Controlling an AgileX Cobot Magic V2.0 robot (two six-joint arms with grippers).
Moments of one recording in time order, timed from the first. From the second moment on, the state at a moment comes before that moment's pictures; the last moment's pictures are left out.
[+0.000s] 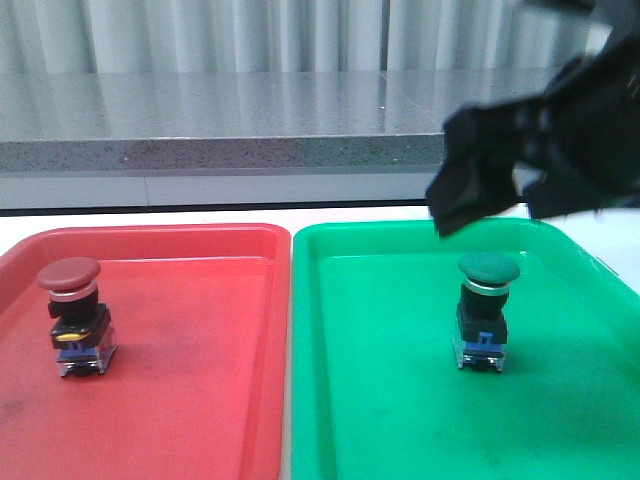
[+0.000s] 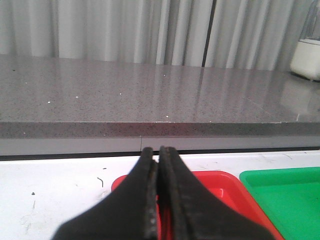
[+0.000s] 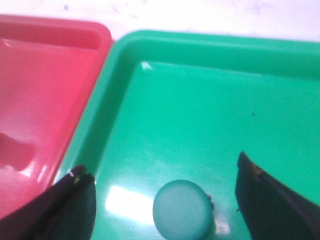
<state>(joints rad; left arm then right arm) -0.14 0.00 -0.36 -0.09 0.45 -0.03 0.48 1.25 -0.61 0.22 0.03 0.10</state>
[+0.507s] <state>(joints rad) -0.14 0.00 -0.36 -0.09 0.45 -0.03 0.22 0.75 -0.61 0.09 0.33 0.07</state>
